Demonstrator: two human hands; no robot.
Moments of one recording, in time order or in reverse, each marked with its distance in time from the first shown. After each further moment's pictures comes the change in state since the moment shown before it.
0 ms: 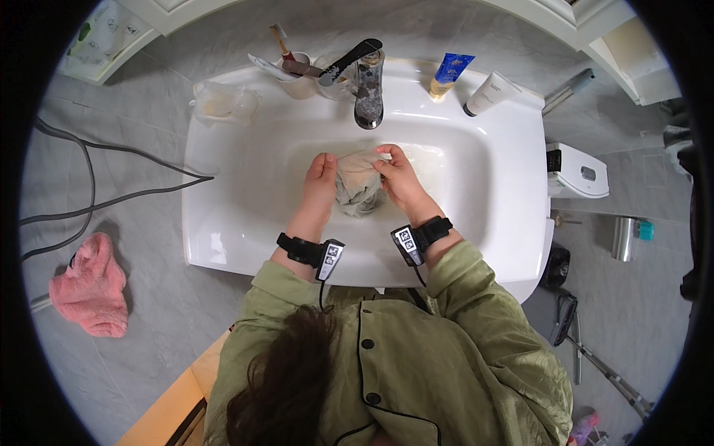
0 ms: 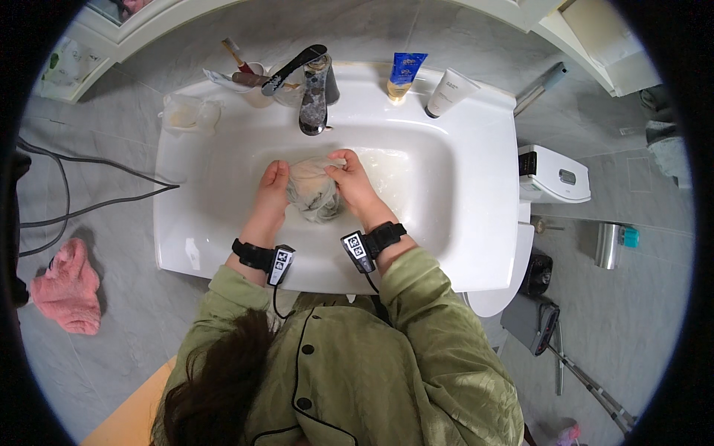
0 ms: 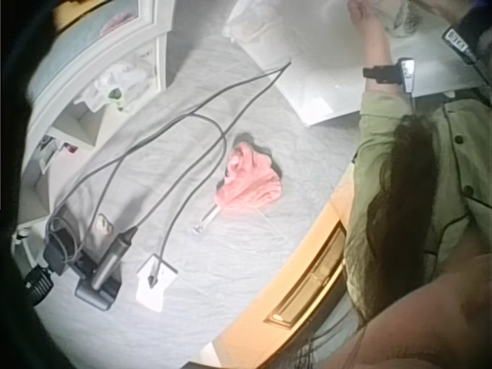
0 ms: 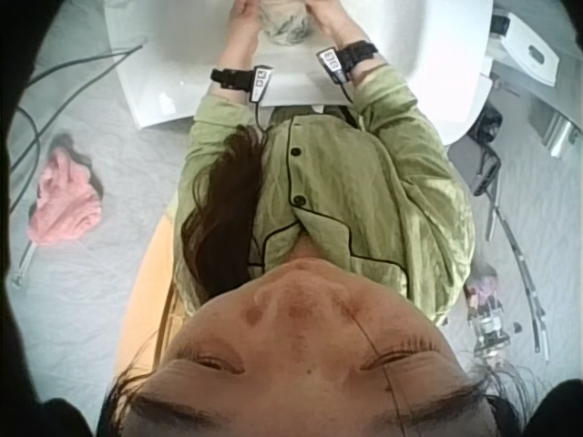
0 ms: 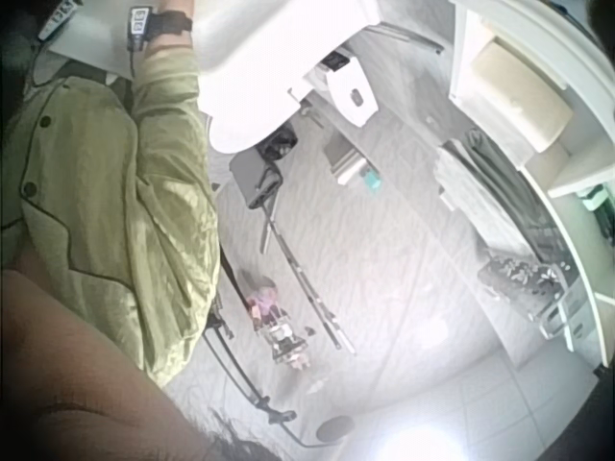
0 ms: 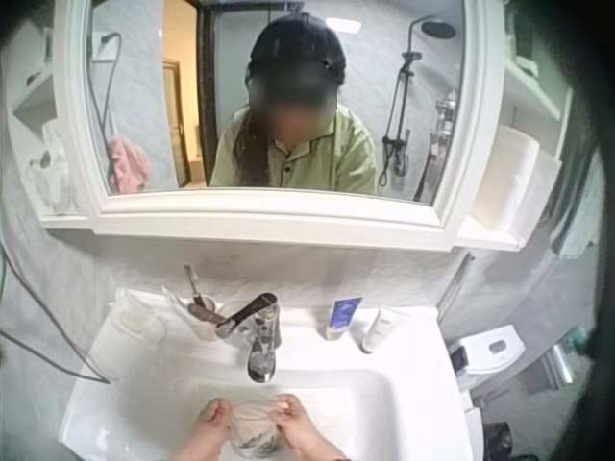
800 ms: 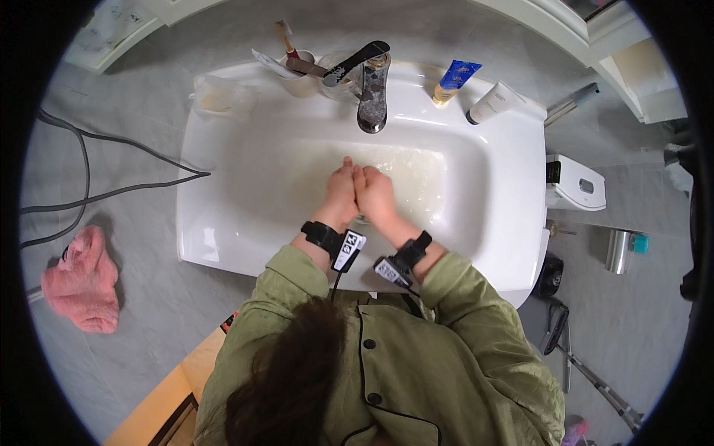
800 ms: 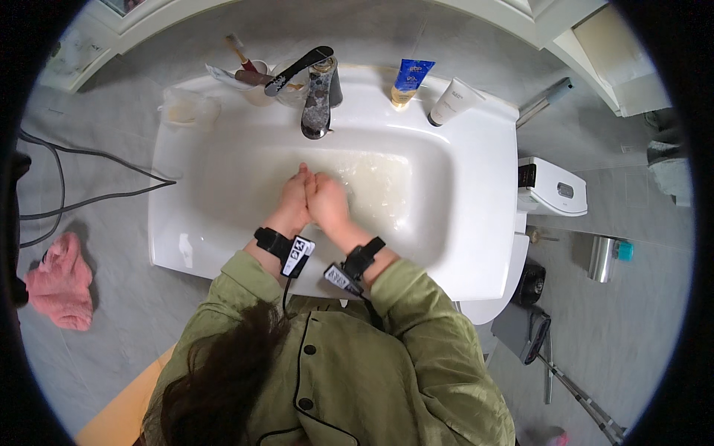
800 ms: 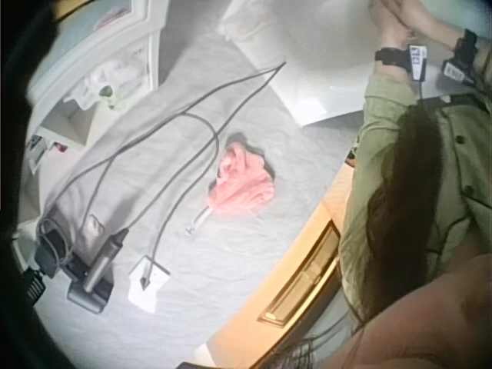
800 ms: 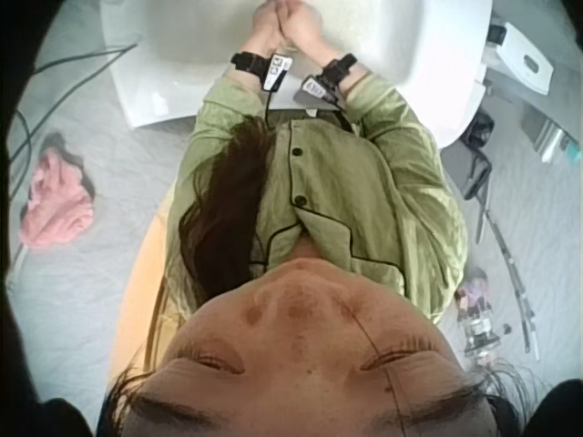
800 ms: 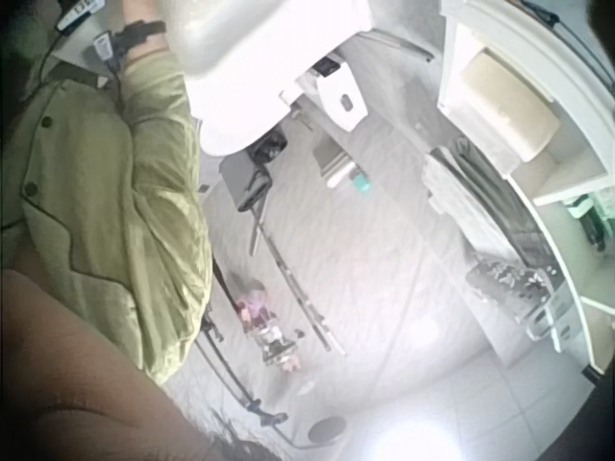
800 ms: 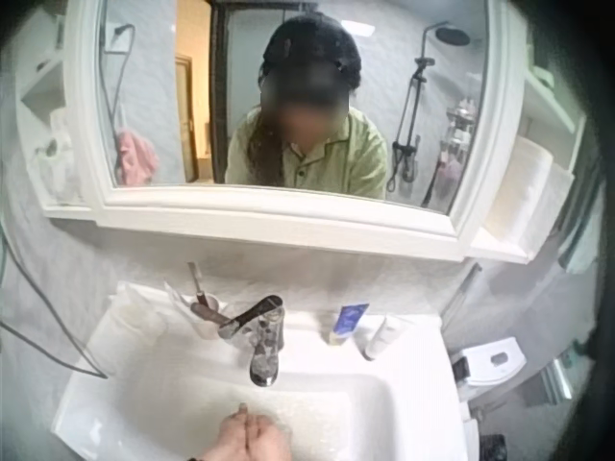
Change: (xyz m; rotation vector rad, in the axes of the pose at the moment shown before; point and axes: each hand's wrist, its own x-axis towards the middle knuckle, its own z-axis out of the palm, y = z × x) left_hand 0.005 -0.010 0.063 -0.581 0.161 -0.341; right_hand -0.002 0.007 0.044 -0.964 0.361 -0.525
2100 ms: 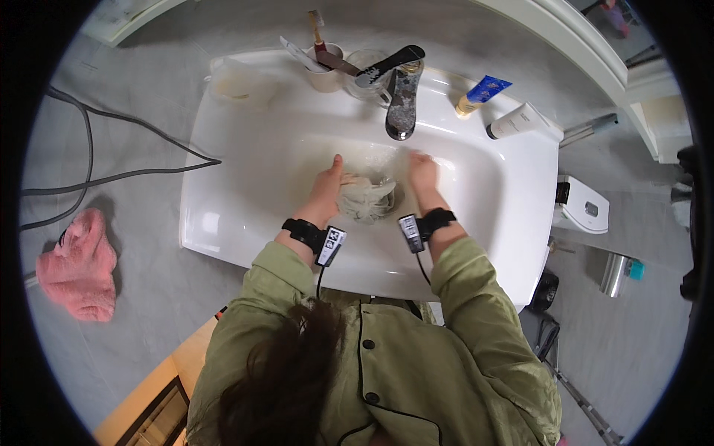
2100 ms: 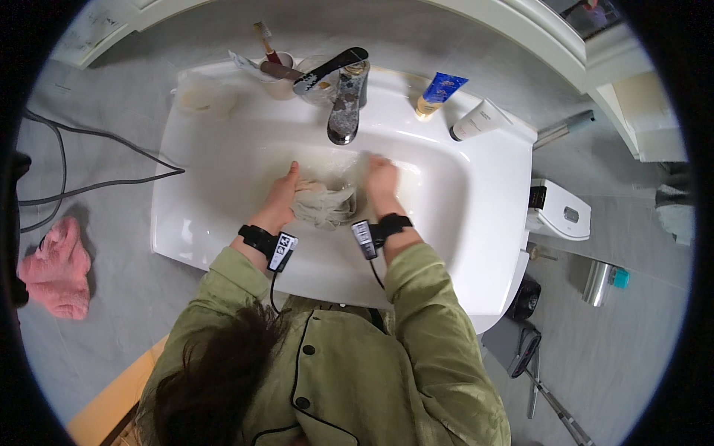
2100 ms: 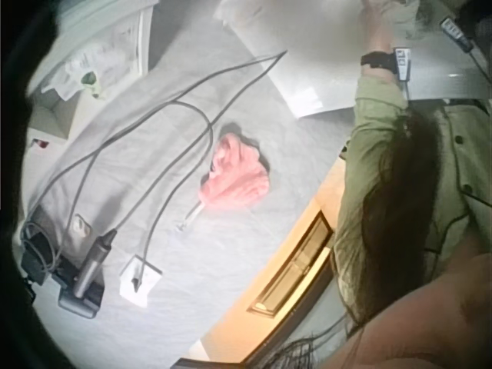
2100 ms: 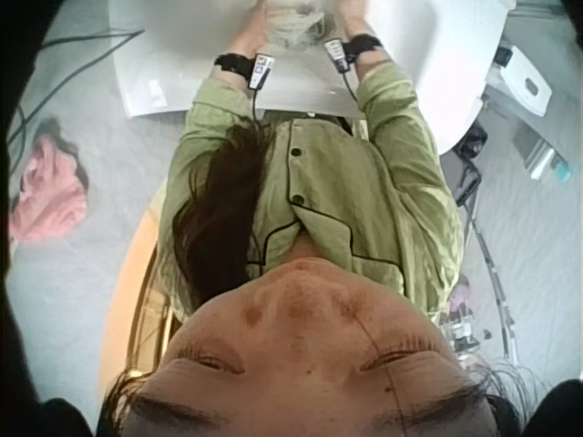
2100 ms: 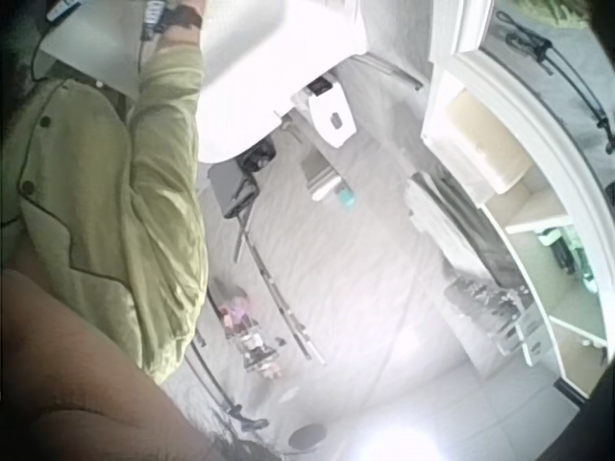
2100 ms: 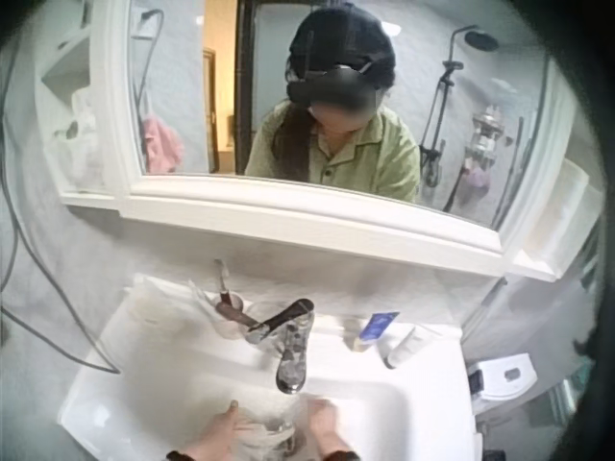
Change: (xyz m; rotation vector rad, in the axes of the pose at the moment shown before) left_hand 0.039 0.029 -0.072 0.222 -0.106 -0.142; right_hand 0.049 0.112 0.003 -0.160 0.138 0.189
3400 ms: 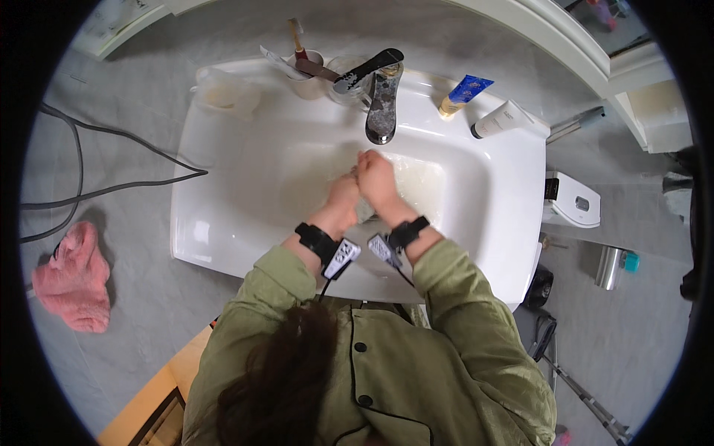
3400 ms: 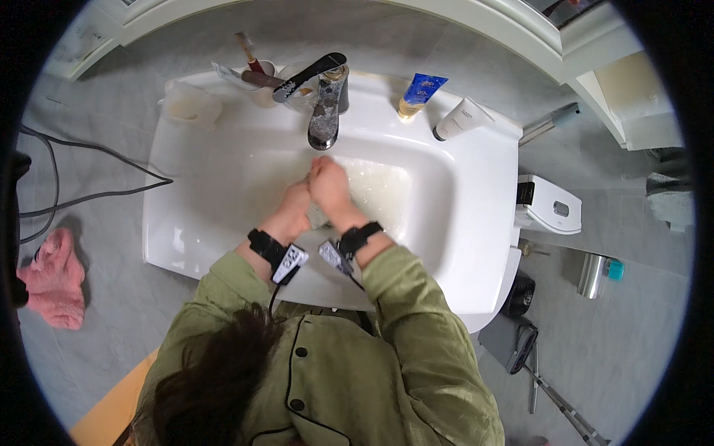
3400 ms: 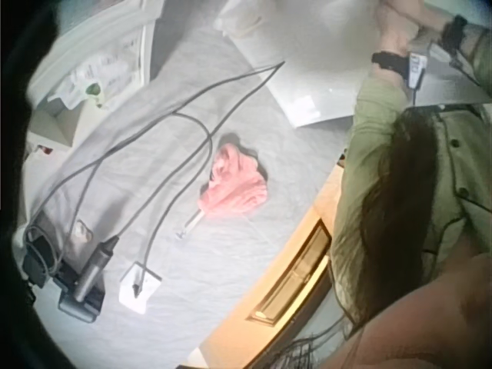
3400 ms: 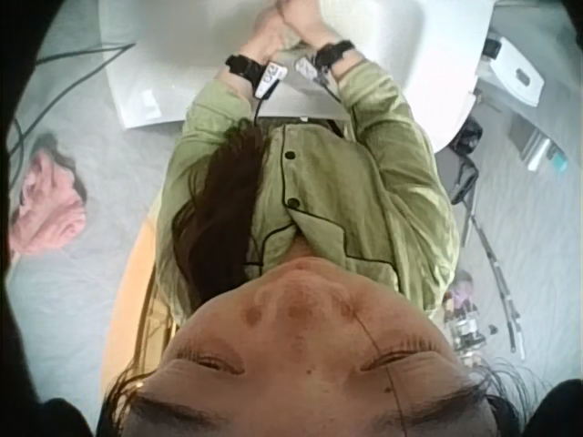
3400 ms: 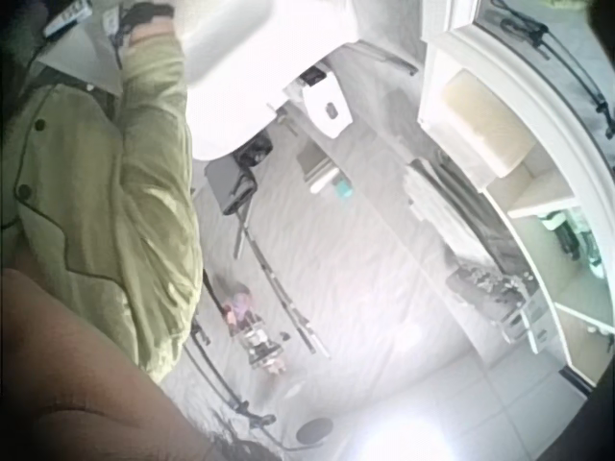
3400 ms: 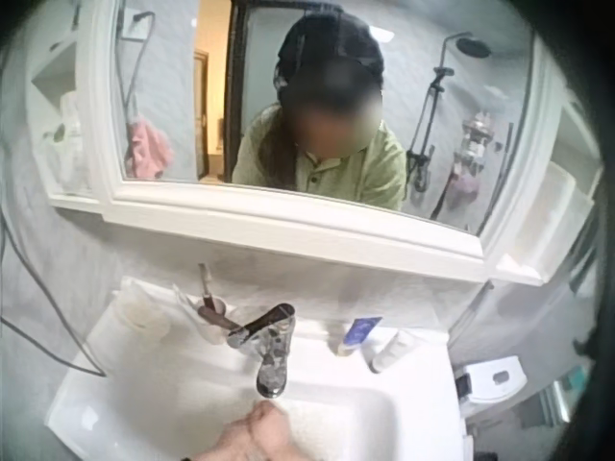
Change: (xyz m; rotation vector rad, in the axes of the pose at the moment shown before) left_hand 0.009 -0.012 0.048 -0.109 -0.031 0.024; right_hand -0.051 -0.122 -0.021 0.133 -0.225 -0.181
